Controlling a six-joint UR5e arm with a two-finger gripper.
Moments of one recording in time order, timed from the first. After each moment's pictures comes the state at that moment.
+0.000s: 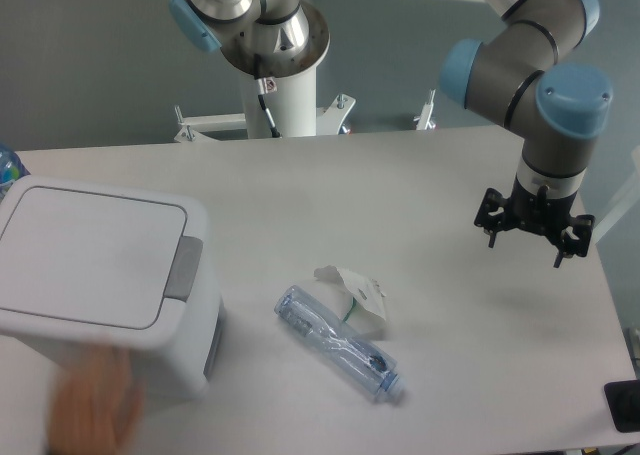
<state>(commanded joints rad) 2.79 -2.02 -1.50 -1.01 1.52 1.23</state>
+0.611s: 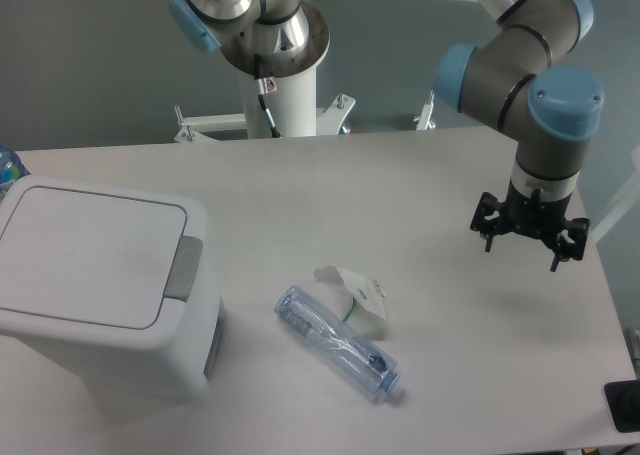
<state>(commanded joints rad) 2.76 -2.01 -1.58 -0.83 1.44 1.06</state>
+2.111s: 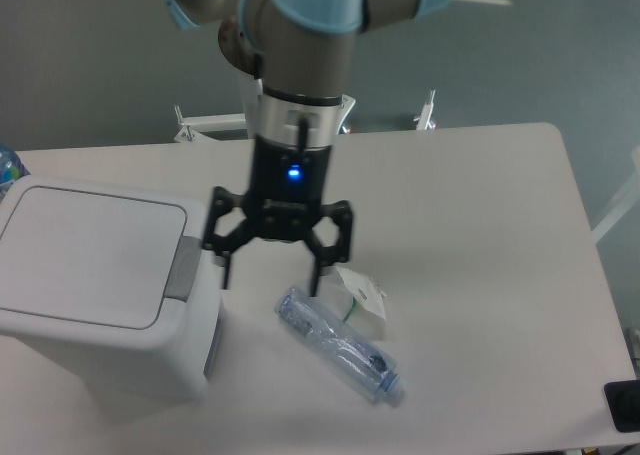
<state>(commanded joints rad) 2.33 -1.78 -1.54 -0.83 1.18 0.19</state>
